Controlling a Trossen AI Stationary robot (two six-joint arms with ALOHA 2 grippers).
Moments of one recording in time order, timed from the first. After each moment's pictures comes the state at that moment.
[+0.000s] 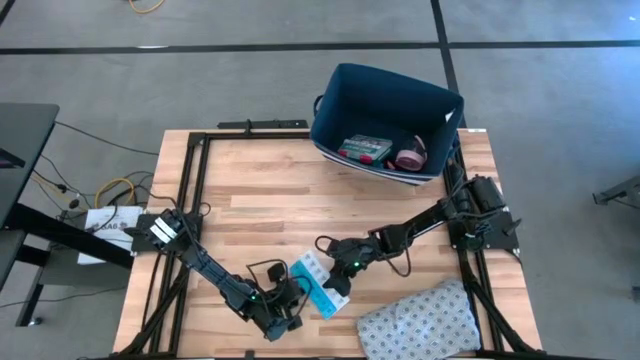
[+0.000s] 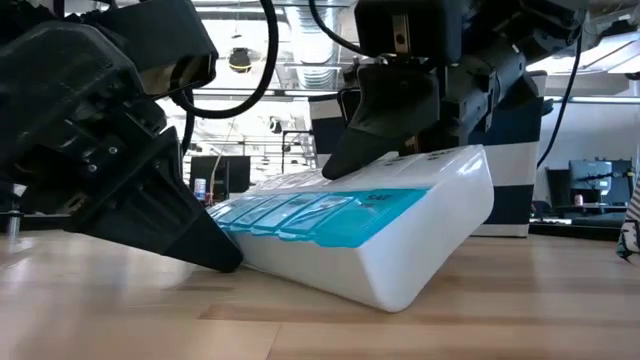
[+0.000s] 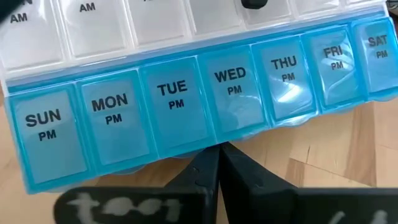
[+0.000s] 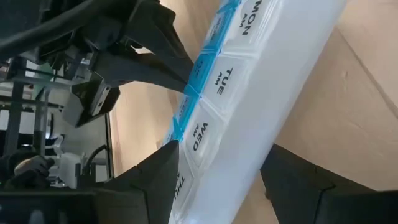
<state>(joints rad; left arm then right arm) -0.68 2.04 1.04 0.01 -0.77 -0.85 0.30 1.92 0.93 0.30 -0.20 0.86</state>
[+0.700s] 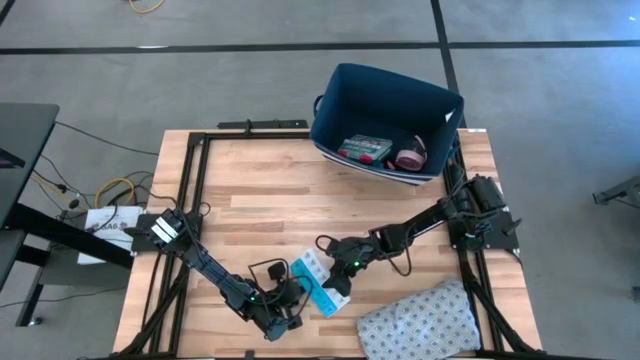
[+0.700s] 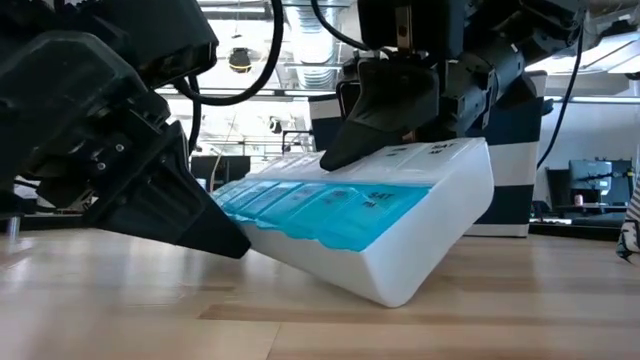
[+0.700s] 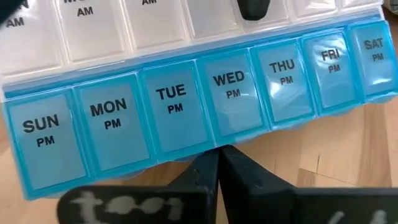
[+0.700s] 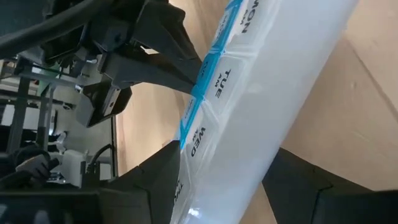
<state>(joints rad) -0.66 2.04 1.04 0.08 -0.84 -0.73 0.30 1.92 0.93 0.34 -0.21 0.83</state>
